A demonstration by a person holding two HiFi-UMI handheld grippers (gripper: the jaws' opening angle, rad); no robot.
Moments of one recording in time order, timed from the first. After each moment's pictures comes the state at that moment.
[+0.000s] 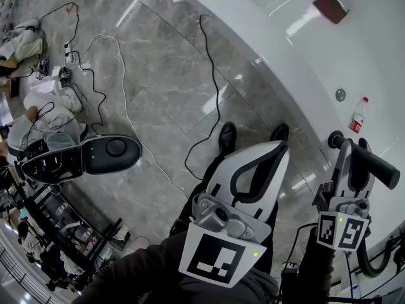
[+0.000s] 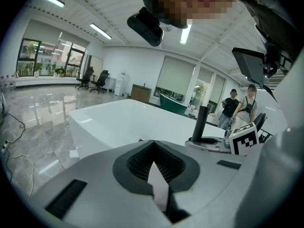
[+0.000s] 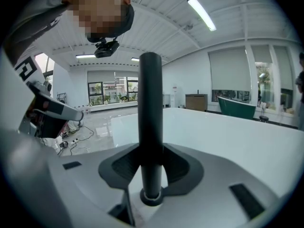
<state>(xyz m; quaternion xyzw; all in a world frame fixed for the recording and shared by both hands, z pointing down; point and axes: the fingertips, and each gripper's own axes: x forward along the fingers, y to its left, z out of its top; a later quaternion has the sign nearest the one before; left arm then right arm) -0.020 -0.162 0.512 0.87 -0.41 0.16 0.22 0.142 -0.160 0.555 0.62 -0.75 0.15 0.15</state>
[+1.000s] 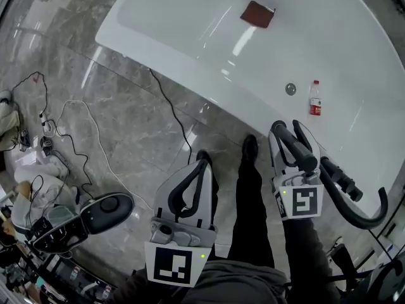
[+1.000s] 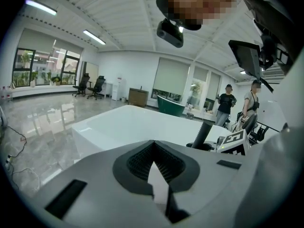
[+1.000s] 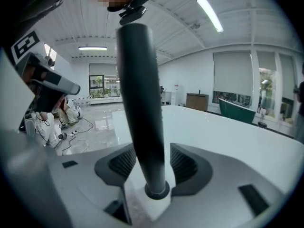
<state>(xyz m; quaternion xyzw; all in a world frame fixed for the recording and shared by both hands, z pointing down) -0.048 -0.156 0.478 0.87 -0.41 0.18 0.20 0.119 -0.156 0.568 0.62 -0.75 0.14 0.20</state>
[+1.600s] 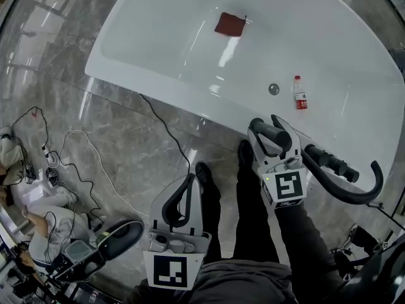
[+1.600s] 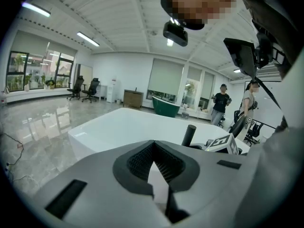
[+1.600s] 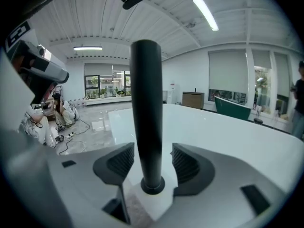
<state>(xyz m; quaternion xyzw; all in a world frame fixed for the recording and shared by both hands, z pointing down) -0.040 -0.136 0.453 0.89 -0.38 0.18 0.18 0.130 -0.149 0.572 0.64 -0.73 0.16 0.19</state>
